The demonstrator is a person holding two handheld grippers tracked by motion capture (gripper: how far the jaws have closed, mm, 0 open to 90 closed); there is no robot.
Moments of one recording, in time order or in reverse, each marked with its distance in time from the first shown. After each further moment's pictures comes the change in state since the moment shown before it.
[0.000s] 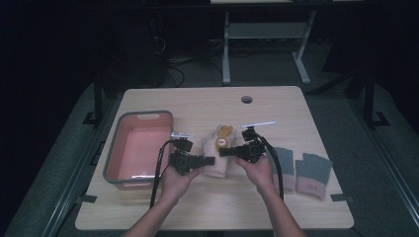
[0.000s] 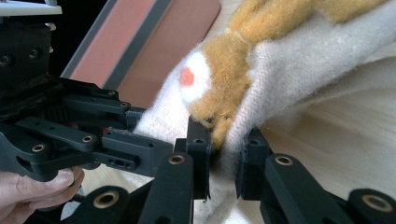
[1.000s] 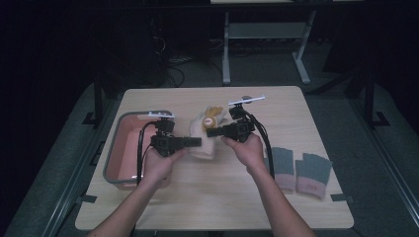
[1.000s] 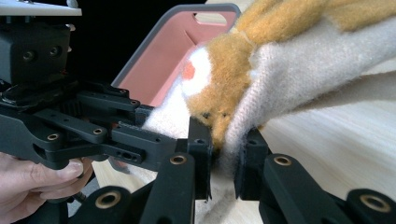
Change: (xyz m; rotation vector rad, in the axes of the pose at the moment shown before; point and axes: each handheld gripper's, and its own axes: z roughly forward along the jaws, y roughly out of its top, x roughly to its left) left arm 0.011 0.044 -0.057 -0.071 -0.021 -0.007; right arm 0.051 0.060 -0.005 -0.015 0.018 -0.091
